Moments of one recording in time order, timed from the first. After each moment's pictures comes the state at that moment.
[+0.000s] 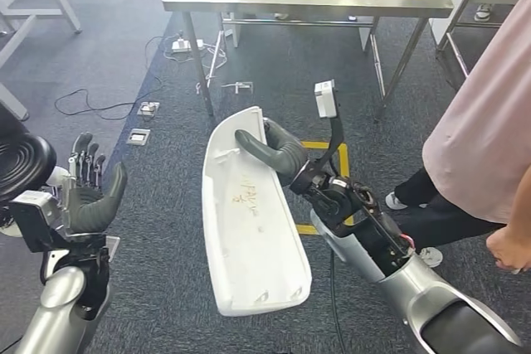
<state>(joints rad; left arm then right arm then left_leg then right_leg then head) -0.33 0.05 -0.37 -1.33 0.29 0.27 -0.39 -0.50 -0.08 0.54 -1.41 -0.82 0.30 0.04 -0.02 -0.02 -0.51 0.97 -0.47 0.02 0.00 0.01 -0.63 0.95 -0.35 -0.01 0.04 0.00</state>
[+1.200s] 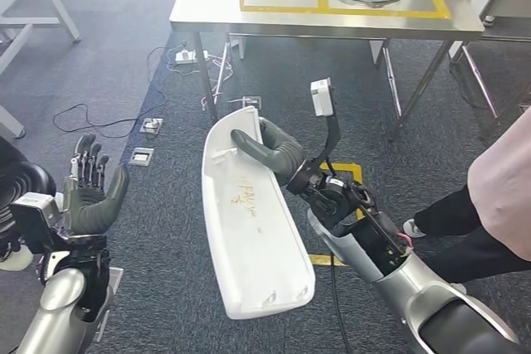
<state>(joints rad) -0.33 0.05 -0.38 -1.33 0.28 0.26 -0.38 -0.50 -0.08 0.55 -1.42 -0.84 0.30 0.05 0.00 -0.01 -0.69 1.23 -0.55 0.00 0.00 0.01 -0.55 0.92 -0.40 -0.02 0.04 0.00</state>
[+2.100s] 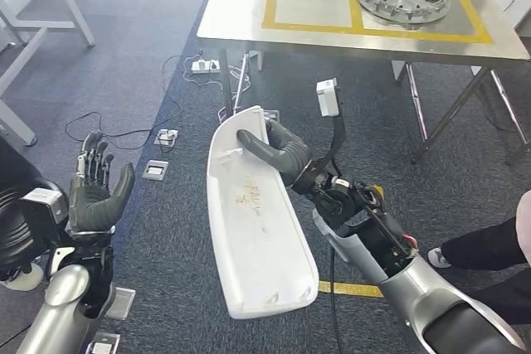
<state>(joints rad) -0.33 0.06 -0.38 -1.34 0.27 0.26 -0.38 -0.52 -0.07 0.55 -1.40 -0.84 0.31 0.06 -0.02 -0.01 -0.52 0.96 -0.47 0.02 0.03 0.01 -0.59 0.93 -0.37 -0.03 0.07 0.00</state>
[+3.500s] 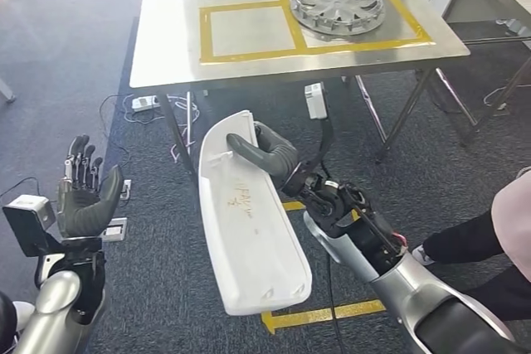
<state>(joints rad) -0.33 0.05 -0.38 -1.33 0.27 0.26 -0.38 -0.50 -0.07 0.55 -1.39 -0.85 0.31 0.06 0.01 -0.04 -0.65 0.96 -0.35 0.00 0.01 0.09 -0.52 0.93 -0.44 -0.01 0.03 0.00</state>
